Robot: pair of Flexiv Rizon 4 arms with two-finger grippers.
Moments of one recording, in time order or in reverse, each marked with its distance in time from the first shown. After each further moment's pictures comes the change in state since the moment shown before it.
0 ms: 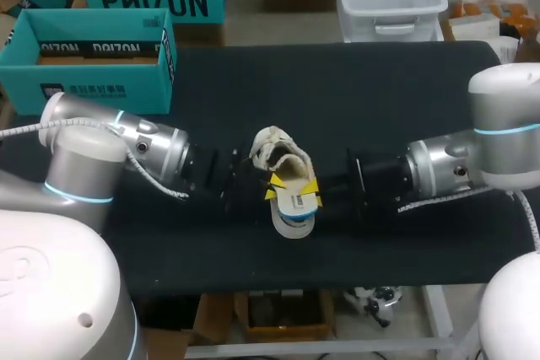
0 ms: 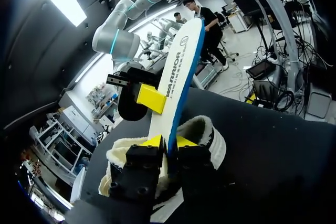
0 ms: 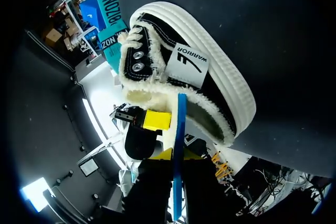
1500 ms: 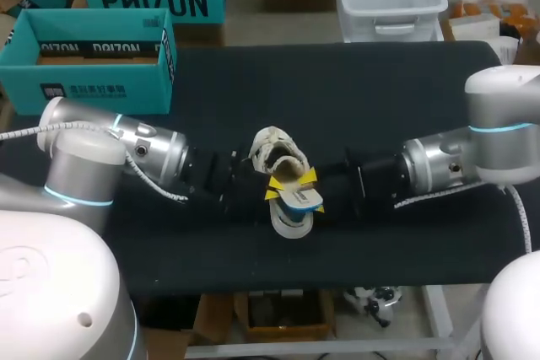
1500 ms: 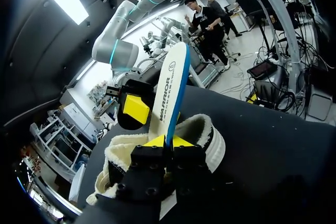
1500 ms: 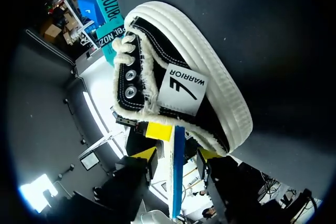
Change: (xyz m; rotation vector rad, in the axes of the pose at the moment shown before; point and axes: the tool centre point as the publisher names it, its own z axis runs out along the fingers) left arm 0.004 0.006 -0.001 -0.016 -0.013 -0.023; right arm -0.005 0.018 -0.002 0.072 0.005 -0.017
